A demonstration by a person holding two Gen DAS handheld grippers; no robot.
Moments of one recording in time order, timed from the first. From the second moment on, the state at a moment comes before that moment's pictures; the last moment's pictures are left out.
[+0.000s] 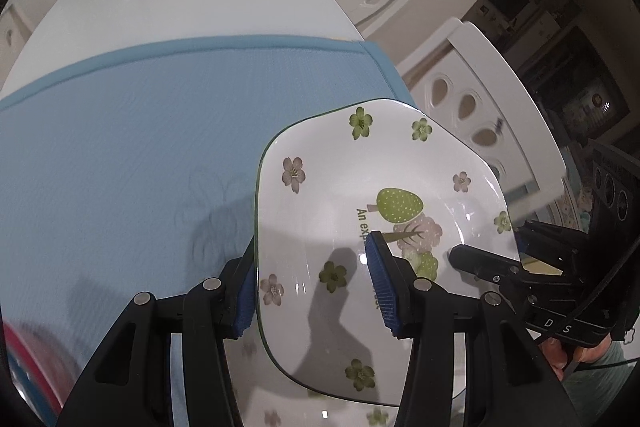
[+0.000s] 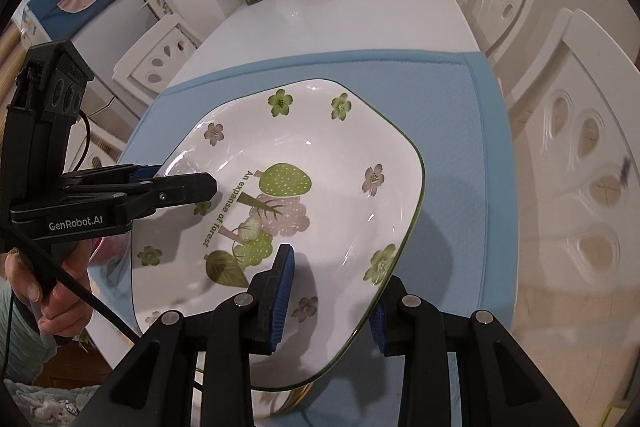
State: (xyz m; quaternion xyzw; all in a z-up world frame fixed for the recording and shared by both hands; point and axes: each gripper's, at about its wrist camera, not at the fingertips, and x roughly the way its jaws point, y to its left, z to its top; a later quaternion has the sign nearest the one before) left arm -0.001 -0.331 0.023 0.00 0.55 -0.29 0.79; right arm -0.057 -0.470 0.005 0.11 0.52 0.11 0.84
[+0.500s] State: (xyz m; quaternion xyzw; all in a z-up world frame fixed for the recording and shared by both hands) left arm -0.070 -0.287 -0.014 0.01 0.60 -0.28 0.75; right arm -0.121 -0.440 -0.018 0.11 0.57 0.13 0.81
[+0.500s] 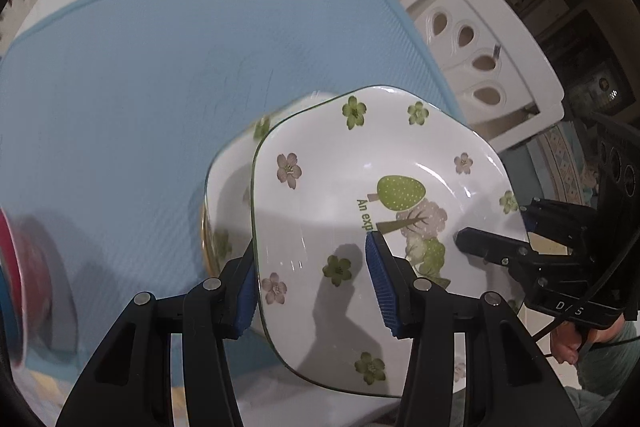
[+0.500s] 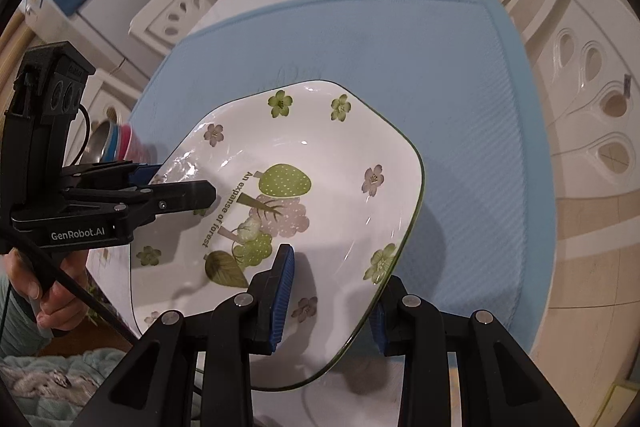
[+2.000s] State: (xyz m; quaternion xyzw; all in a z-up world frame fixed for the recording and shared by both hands) left arm -0.055 -0.255 -0.023 -0.06 0.63 -0.26 0.73; right arm -0.089 -0.448 -0.045 0.18 0.65 0.12 0.73
